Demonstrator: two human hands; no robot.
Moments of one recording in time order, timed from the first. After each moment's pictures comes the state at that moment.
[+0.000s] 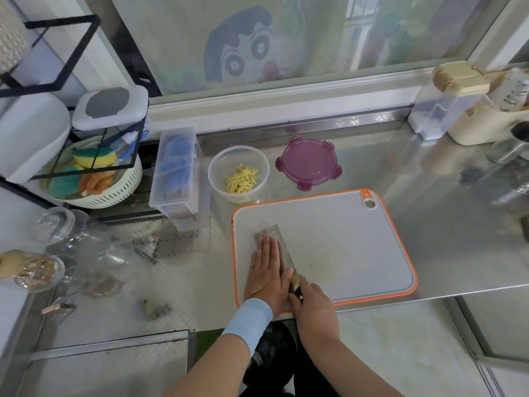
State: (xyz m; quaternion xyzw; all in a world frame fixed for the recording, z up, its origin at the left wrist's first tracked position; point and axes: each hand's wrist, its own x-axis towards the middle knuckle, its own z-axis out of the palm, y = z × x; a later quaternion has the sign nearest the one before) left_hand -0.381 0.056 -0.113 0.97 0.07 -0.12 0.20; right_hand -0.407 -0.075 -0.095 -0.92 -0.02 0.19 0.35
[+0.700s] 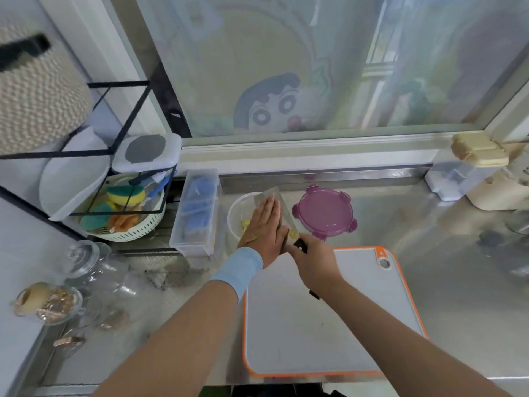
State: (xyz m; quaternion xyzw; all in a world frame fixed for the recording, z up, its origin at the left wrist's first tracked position) left_hand -0.228 0.139 0.006 0.98 0.03 -0.05 0.20; right_hand -0.235 -0.013 0.023 -0.88 -0.05 0.17 0.44
